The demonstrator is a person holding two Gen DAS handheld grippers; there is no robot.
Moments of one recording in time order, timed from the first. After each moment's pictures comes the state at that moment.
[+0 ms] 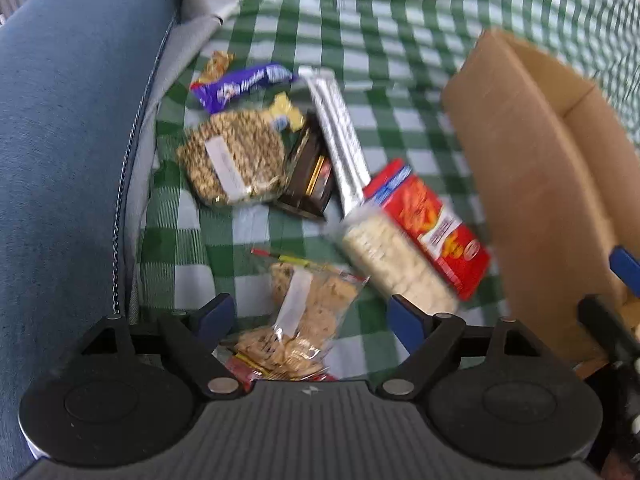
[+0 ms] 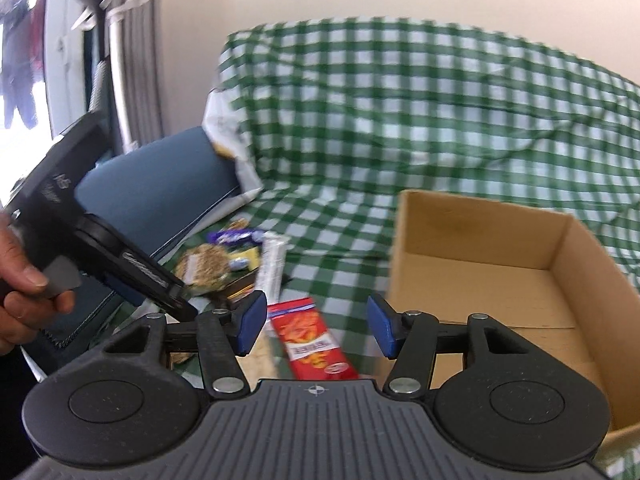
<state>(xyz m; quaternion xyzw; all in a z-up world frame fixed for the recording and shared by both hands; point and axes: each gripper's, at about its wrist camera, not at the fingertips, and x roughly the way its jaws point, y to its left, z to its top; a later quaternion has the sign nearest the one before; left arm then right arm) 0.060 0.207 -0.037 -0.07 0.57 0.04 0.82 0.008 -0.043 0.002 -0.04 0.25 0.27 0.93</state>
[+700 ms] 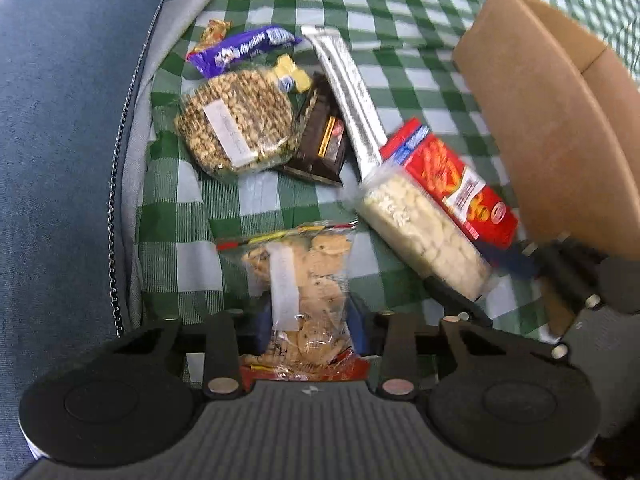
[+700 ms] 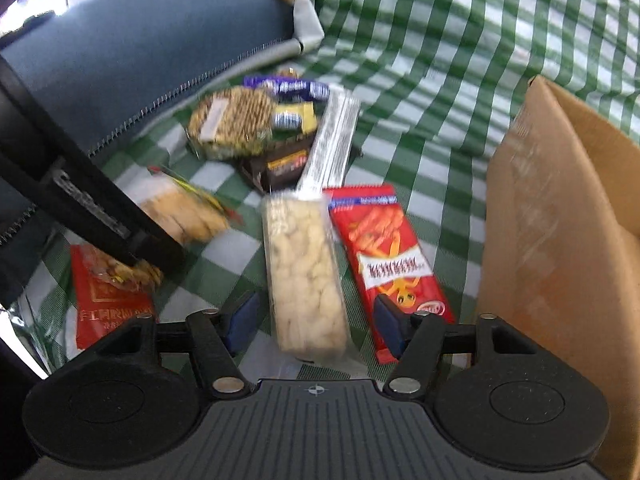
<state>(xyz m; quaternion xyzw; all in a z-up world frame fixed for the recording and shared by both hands) 0.058 0.213 -0.058 -0.06 0.58 0.04 0.81 0.061 0.053 -0.088 -0.16 0.39 0.30 0.86</state>
